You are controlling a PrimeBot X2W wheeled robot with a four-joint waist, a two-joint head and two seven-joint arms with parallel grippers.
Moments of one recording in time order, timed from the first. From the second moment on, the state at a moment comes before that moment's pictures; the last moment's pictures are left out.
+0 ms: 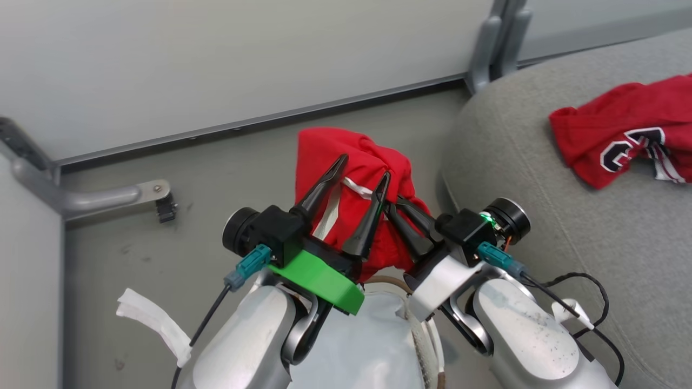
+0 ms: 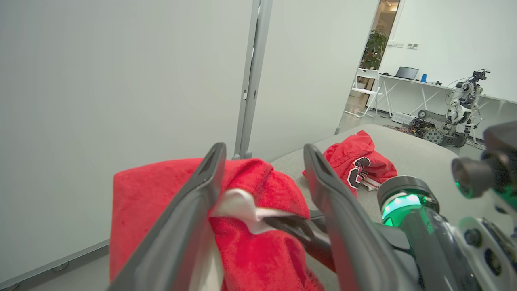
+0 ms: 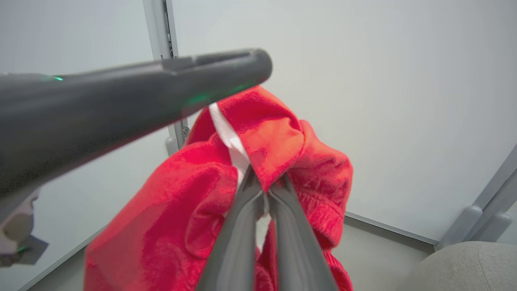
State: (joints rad) left arm -0.45 0.05 -0.62 0.27 -0.45 -0.12 -0.26; right arm -0.46 -0.05 0.51 0.34 0.17 0.13 -0.26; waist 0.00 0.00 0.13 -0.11
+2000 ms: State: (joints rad) left arm -0.75 0.12 -0.77 0.34 -0.37 -0.13 -0.26; right arm -0.96 -0.37 -0.11 0.54 0.05 0.13 -0.26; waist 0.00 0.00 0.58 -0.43
